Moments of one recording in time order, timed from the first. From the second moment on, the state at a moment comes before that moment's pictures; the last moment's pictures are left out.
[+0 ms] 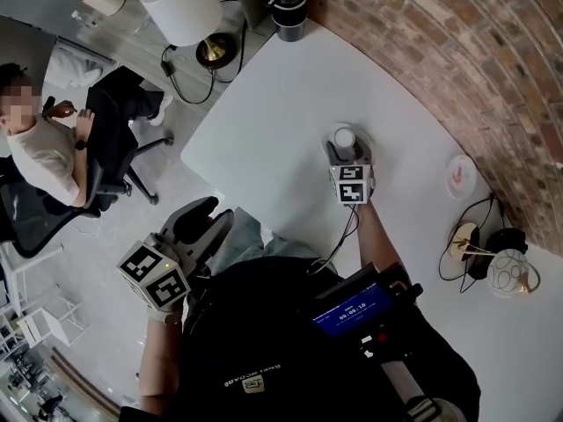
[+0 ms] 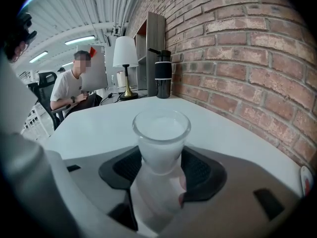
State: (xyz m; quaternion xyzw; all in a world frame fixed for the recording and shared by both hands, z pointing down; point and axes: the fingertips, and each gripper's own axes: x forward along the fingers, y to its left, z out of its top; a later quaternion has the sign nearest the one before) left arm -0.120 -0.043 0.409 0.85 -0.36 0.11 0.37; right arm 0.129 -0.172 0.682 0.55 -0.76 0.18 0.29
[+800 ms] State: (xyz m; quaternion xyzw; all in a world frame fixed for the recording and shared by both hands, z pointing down) left arm -0.124 -0.035 0.408 0.85 -0.36 0.10 0.37; right arm 0.125 -0.161 0.676 0.54 -0.77 0.20 0.28
